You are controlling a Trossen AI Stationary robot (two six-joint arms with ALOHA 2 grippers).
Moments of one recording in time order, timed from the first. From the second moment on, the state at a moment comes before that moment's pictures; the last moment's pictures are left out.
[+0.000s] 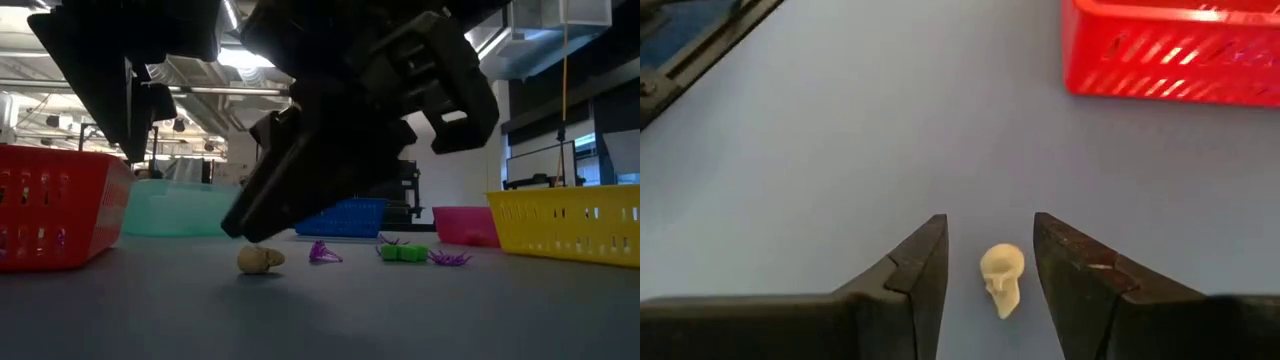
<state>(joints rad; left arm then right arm) -0.38 1.54 0.99 -0.59 0.02 -0.68 0.32 2.13 1.38 -0.04 -0.20 -0.17</state>
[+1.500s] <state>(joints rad) -0.38 1.54 0.99 -0.56 0.01 -0.68 0.30 2.18 1.38 -0.05 -0.24 -0.10</state>
